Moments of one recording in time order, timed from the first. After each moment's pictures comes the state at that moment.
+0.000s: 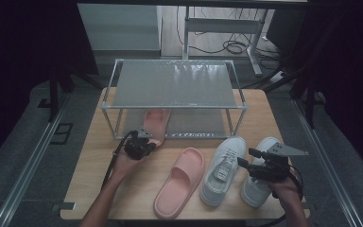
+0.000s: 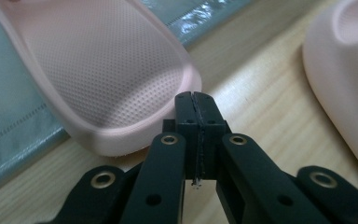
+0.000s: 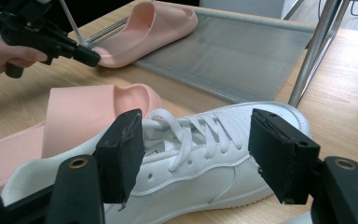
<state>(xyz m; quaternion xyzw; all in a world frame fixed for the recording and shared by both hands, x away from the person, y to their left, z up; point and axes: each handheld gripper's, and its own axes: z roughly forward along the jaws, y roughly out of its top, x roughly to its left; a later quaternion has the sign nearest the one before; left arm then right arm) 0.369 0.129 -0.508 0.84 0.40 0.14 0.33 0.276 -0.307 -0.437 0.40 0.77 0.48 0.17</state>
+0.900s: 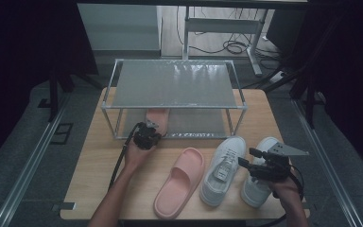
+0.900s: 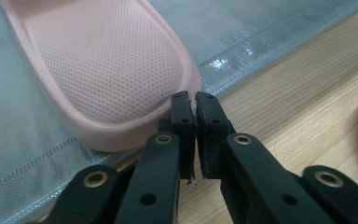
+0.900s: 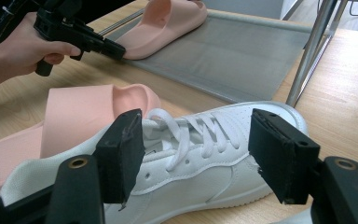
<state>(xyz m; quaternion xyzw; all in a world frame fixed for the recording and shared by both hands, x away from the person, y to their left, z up) 0.403 0.108 -0.515 0.82 0.45 0.16 0.32 0.276 -0.309 -0.437 0.40 0.76 0.48 0.16</state>
